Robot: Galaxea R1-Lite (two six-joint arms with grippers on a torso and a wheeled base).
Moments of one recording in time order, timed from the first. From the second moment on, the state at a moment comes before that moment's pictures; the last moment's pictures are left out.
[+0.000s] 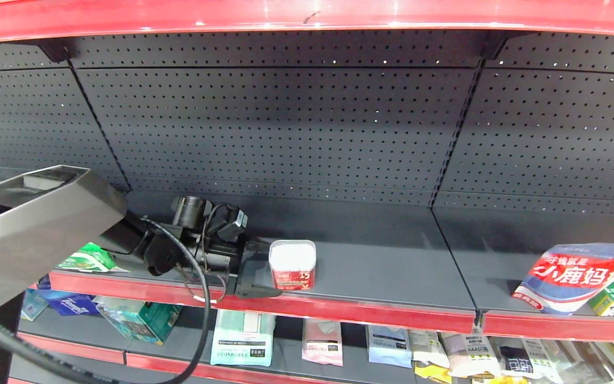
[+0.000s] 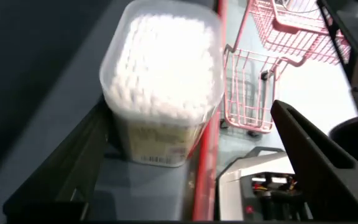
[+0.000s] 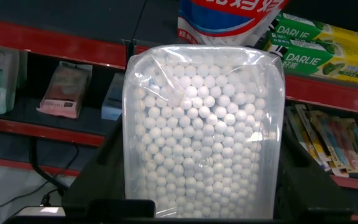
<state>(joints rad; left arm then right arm) -0.24 2.27 -1.08 -0.39 -1.18 0.72 -0.02 0.17 -0.15 0.25 -0.07 -0.18</state>
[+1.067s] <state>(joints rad) -0.23 2.04 -0.86 -0.62 -0.99 0.56 -0.01 0.15 -0.15 0.25 -0.06 -0.16</state>
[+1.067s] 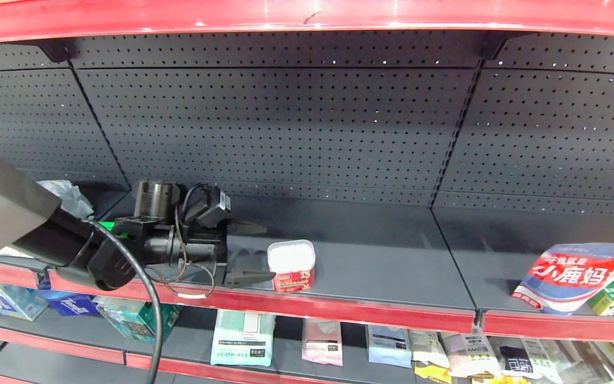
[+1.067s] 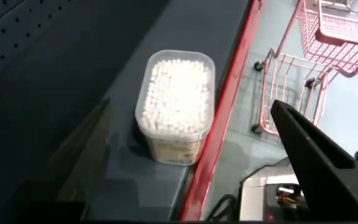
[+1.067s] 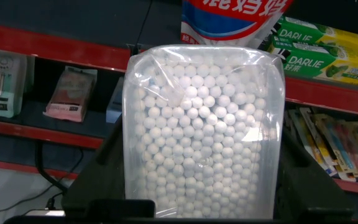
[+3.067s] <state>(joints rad) -0.24 2.29 -0.90 -0.85 -0.87 0.53 -0.01 0.15 -0.15 0.25 -0.06 -0.16</state>
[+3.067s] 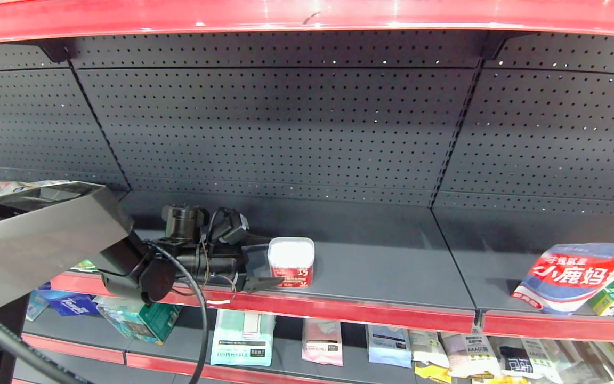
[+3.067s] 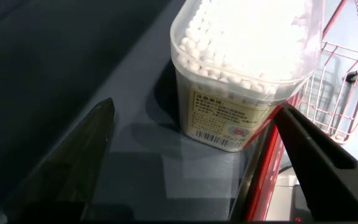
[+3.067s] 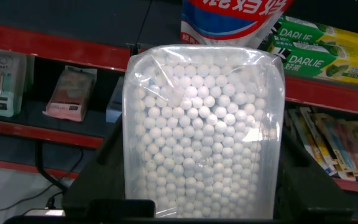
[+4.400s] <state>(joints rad) -0.24 2.20 -0.86 -0.86 -0.99 0.34 -0.01 0.16 -0.15 0.25 -0.06 -0.16</state>
